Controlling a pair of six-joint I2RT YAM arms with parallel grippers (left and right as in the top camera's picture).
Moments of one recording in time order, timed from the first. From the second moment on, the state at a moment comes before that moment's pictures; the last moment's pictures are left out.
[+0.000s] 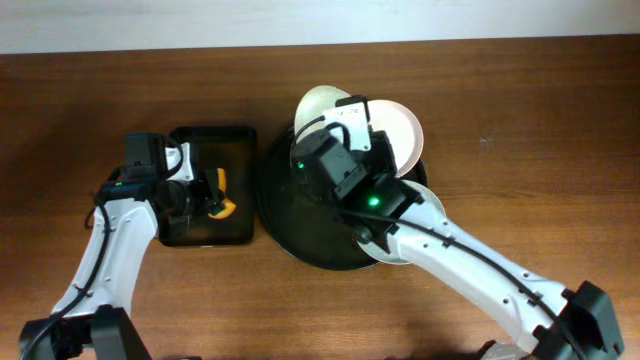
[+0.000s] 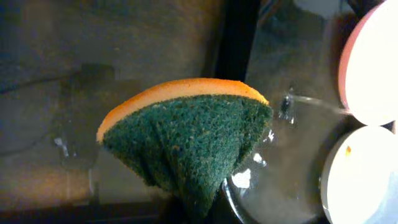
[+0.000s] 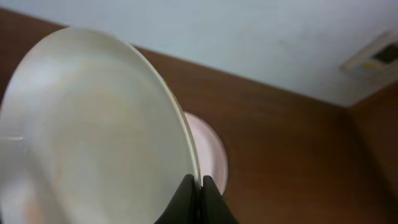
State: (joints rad) left arm 0.10 1.53 1.01 -0.68 0.41 -0.25; right arm 0.79 1.61 1.33 -0.51 0.93 0.24
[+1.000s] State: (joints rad) left arm 0.10 1.53 1.01 -0.70 0.37 -0.25; right arm 0.91 1.69 1.33 -0.31 1.23 -0.01
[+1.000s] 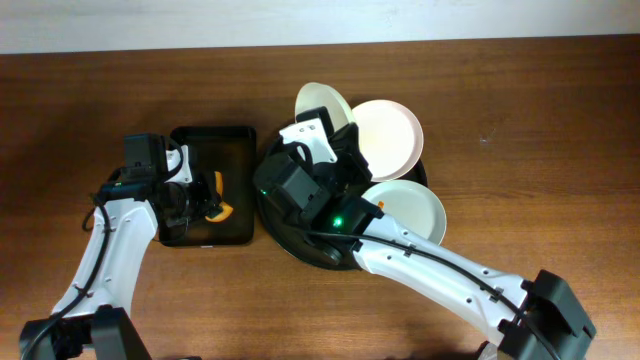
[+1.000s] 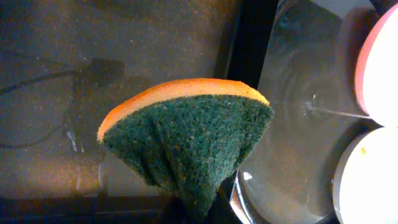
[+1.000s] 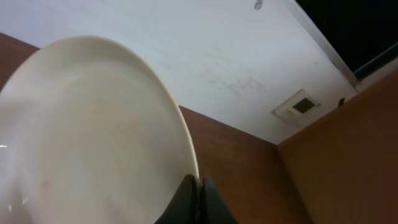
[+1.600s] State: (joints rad) left arm 0.10 1.53 1.01 -0.70 0.37 -0.25; right arm 0.90 1.70 1.33 -0.24 1.28 -0.18
